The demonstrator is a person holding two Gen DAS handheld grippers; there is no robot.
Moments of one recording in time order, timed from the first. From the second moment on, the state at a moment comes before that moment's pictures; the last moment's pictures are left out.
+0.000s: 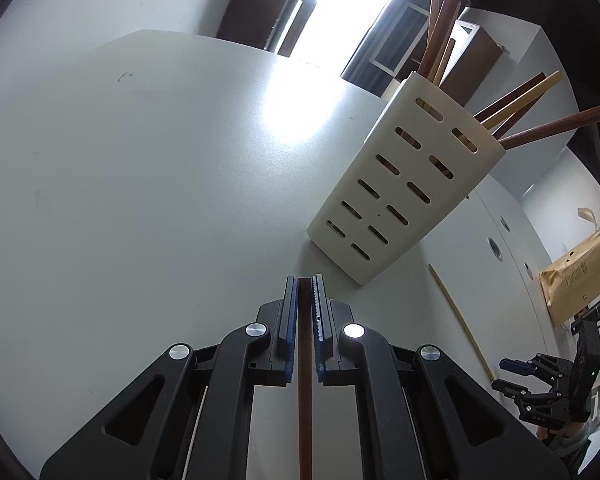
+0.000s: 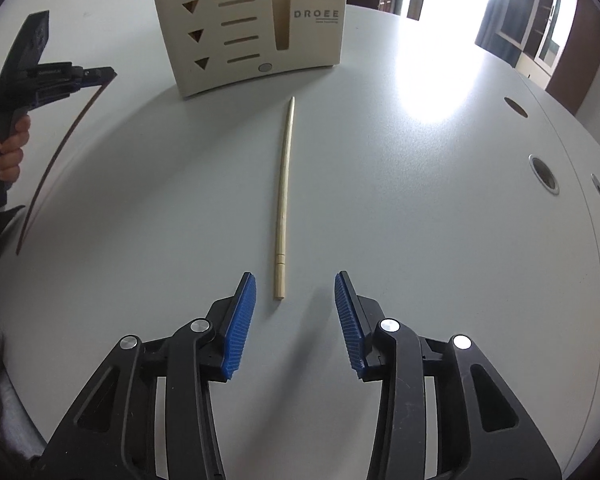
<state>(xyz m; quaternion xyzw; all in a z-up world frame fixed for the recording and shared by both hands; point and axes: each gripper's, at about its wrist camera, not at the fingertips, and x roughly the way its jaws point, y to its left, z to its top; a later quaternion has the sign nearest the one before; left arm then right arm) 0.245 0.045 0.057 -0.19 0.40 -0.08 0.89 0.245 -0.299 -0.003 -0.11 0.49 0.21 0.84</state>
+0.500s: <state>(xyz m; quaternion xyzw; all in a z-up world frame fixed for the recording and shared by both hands) 0.243 0.050 0.057 -0.19 0.40 -0.08 0.89 0.217 -0.312 0.025 -0.04 0.40 0.22 0.89</state>
